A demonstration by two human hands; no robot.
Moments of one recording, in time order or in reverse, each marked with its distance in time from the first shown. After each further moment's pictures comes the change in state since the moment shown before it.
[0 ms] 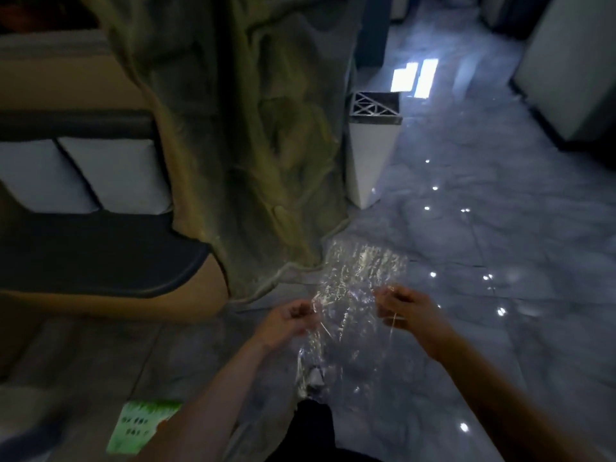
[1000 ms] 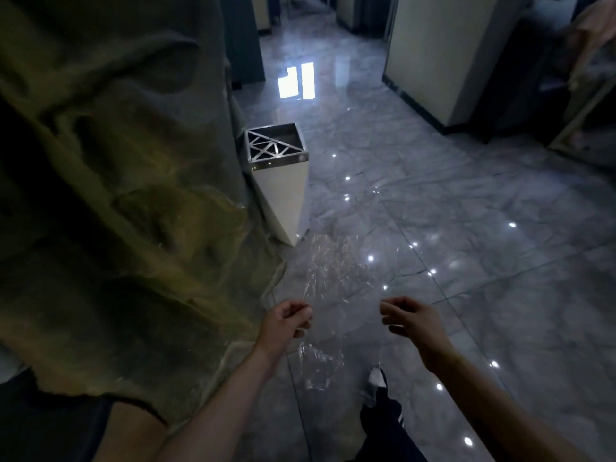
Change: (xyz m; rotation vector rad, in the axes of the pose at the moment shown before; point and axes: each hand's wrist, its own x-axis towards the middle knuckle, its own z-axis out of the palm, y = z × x) left_hand 0.328 0.163 0.040 -0.007 -0.075 0.020; right_hand 0.214 -0.086 -0.114 0.118 0.520 0.017
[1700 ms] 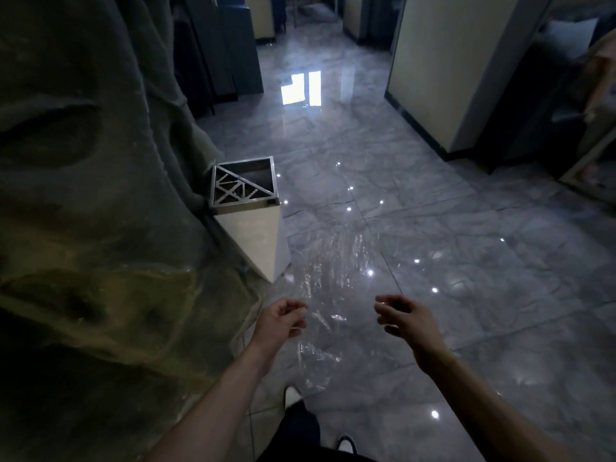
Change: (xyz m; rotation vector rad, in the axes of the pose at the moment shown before) left_hand 0.205 0.123 0.145 -0.018 0.017 -0.019; right_hand 0.232 -0.125 -0.108 -0.035 -0.040 -0.025
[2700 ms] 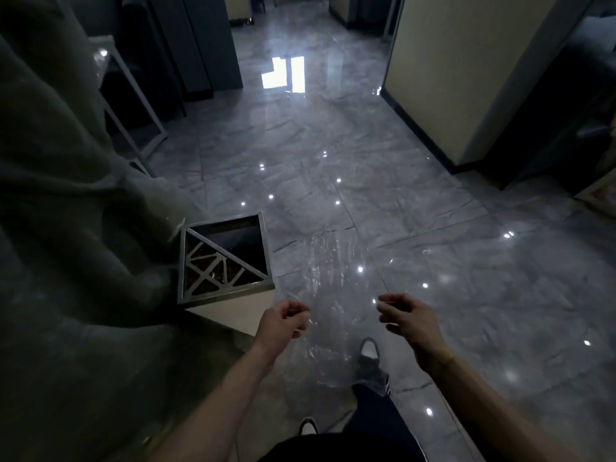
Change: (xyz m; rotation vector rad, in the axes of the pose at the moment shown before) left_hand 0.358 0.150 -0.026 0.157 -0.057 -0.016; right_hand 0.345 -0.136 0.068 -0.034 0.100 0.082
